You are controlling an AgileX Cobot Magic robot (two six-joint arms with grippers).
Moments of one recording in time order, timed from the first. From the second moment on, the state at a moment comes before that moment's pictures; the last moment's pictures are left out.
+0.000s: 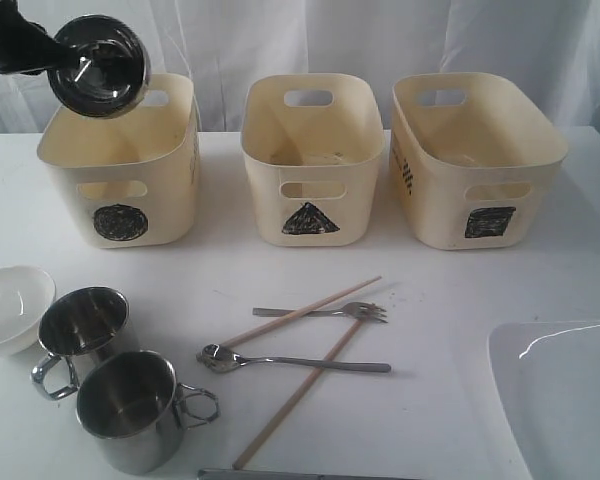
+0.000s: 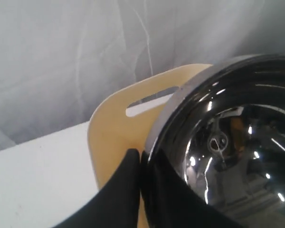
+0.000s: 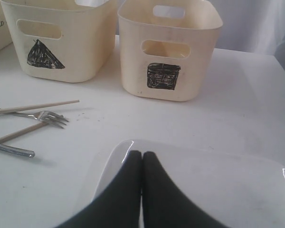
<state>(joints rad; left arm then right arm) -0.01 1.91 -1.65 -0.75 0.44 0.95 0.03 0.01 0.00 0.04 0.34 -0.07</state>
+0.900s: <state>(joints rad) -0.07 1.61 -1.67 -0.65 1.01 0.84 0.03 0.01 0.00 0.04 0.34 -0.07</state>
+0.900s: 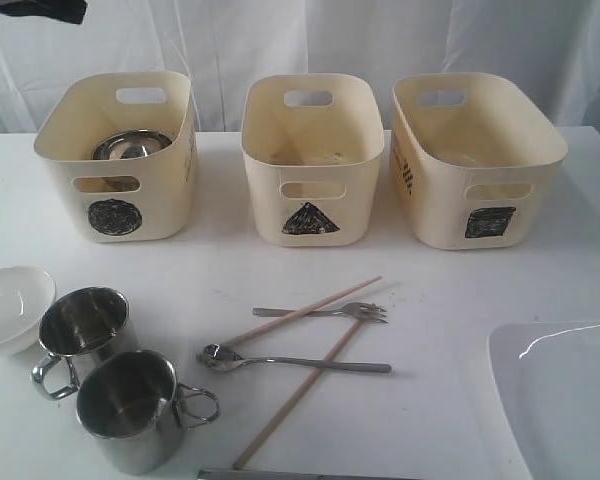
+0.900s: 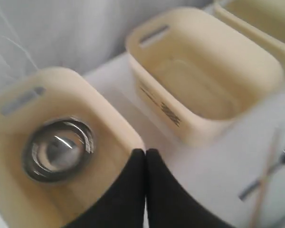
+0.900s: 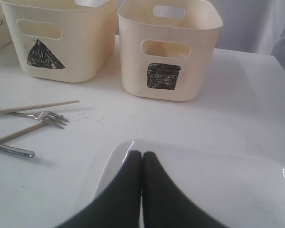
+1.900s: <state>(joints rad) -0.07 1.42 -0.96 -0.26 0.82 0.26 0.03 0.01 0.00 0.04 0.34 -0.07</state>
